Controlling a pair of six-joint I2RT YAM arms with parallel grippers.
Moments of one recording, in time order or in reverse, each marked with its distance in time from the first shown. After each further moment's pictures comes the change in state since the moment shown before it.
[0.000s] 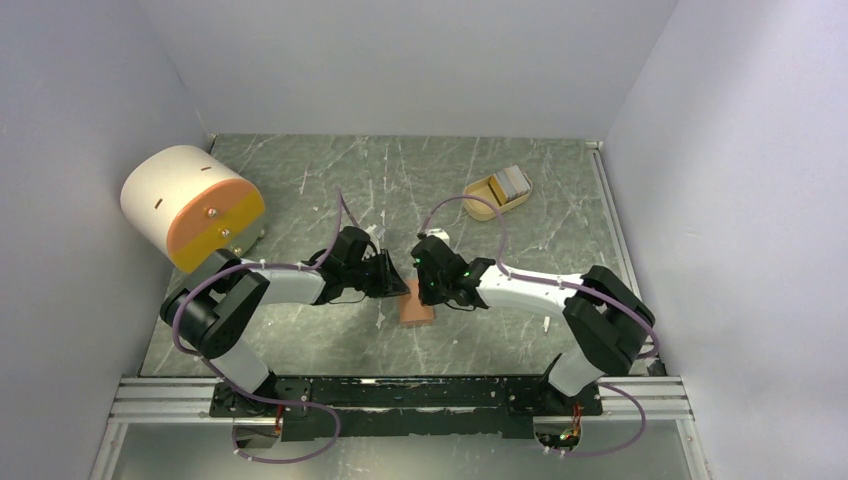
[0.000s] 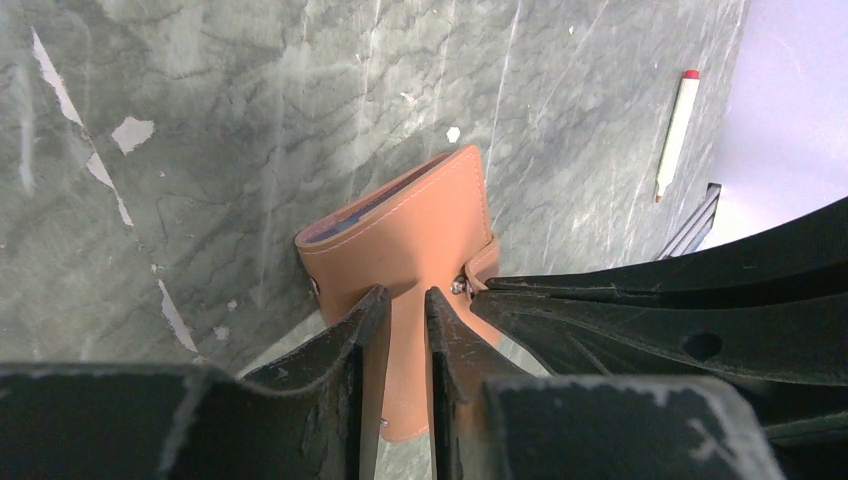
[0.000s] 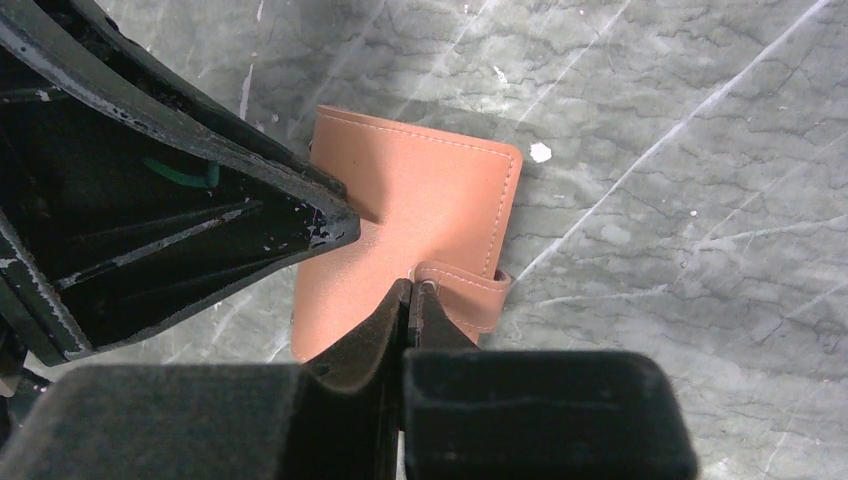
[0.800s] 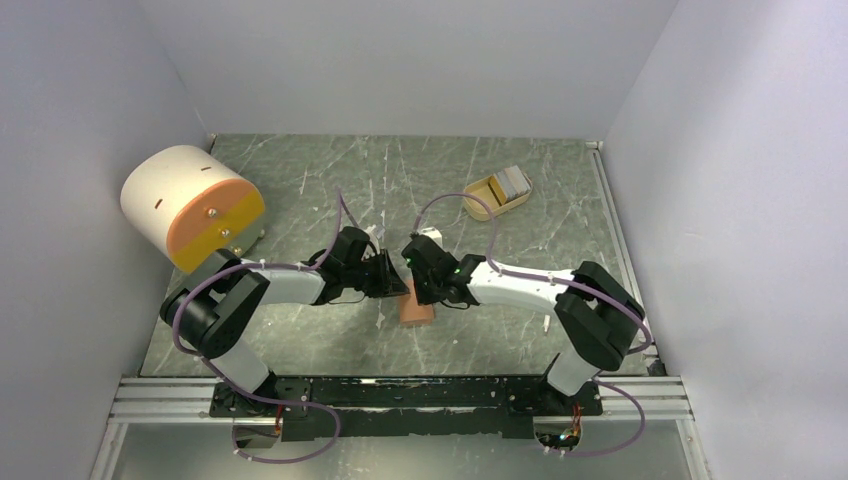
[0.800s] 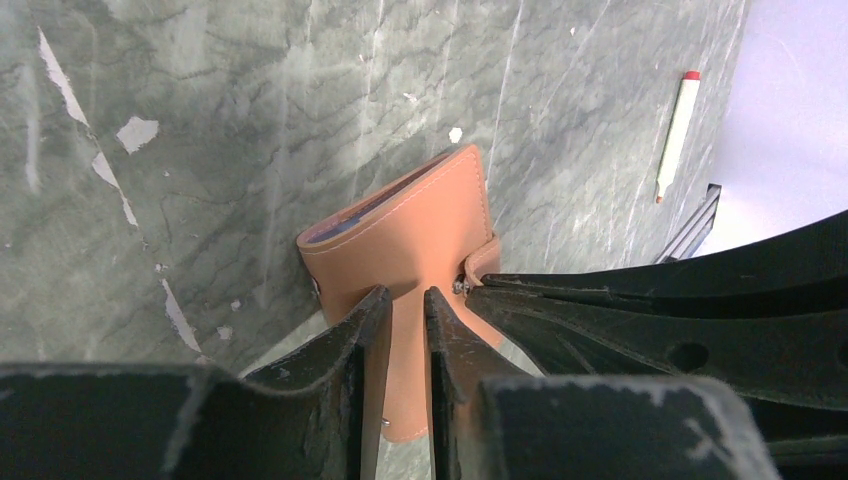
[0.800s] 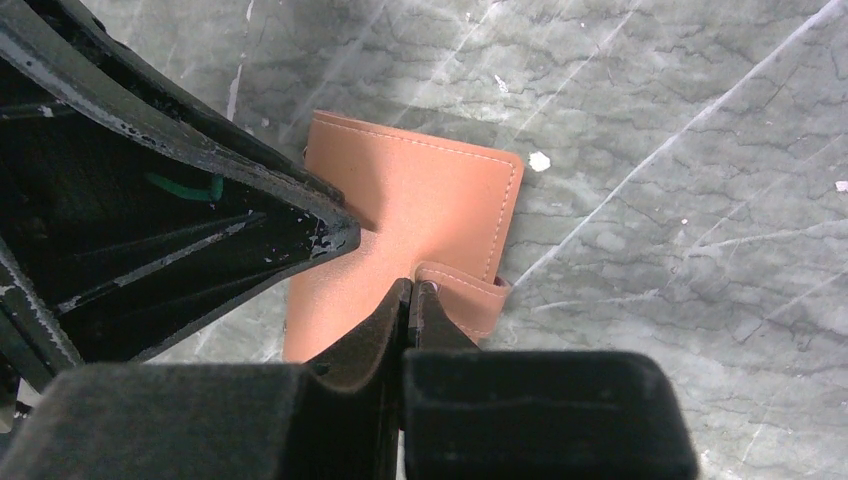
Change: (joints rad) left arm 0.001 0.001 -0.003 0.004 0.000 0.000; right arm 0.026 0.053 0.069 -0.065 0.044 -0.025
